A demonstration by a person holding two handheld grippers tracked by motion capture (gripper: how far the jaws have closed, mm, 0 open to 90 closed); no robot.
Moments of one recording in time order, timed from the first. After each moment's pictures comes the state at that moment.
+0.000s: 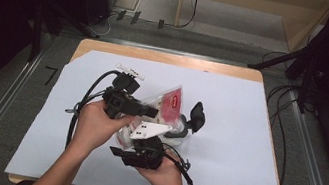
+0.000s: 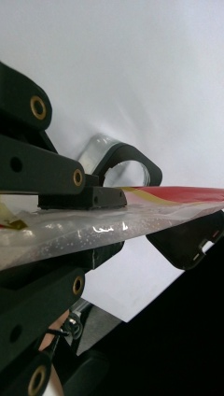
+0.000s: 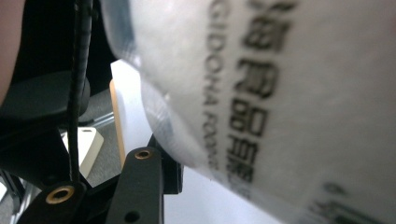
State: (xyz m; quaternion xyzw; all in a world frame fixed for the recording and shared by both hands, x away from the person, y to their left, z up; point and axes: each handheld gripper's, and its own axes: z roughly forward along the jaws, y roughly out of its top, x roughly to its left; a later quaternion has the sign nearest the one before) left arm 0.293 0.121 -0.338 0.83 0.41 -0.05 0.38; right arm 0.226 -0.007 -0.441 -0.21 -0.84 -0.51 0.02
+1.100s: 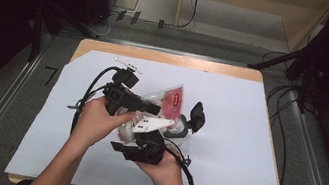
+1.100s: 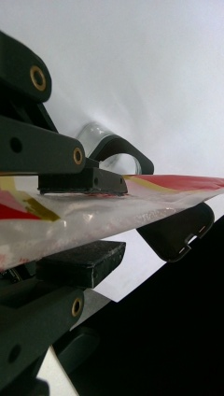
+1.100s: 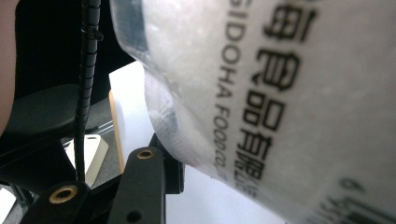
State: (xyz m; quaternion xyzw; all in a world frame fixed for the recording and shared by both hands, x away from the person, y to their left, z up) left arm 0.305 0.128 -0.342 0.81 0.41 -0.08 0.41; right arm 0.237 -0.007 -0.437 -0.23 -0.83 -0.51 0.03
